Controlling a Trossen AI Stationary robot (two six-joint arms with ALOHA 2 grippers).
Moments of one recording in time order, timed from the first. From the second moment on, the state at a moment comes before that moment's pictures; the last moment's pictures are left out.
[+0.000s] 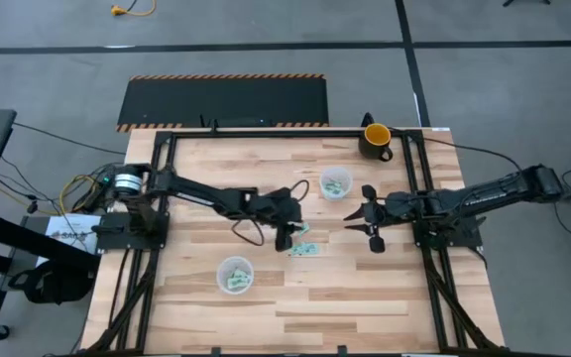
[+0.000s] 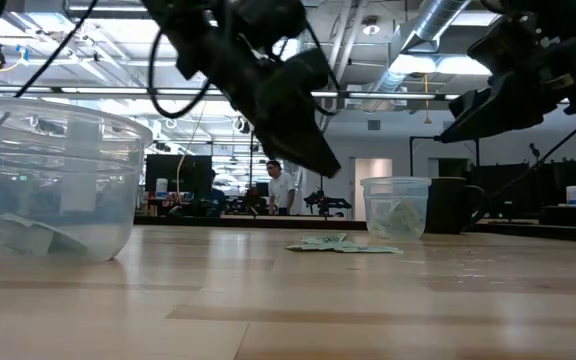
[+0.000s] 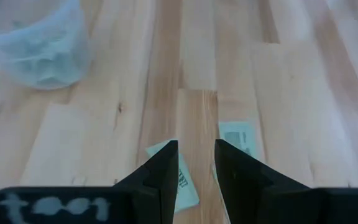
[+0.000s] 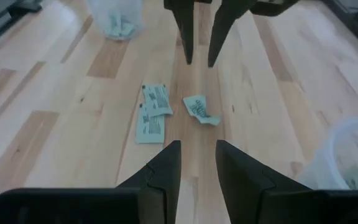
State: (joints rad) left arm 0.00 1.83 1.11 0.03 0.02 -0.07; right arm 0.12 0.82 0.31 0.00 0.05 -0.07
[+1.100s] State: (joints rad) left arm 0.01 2.03 1.40 -0.37 -0.01 -0.14; right arm 0.12 0.89 0.31 0.04 0.05 -0.07
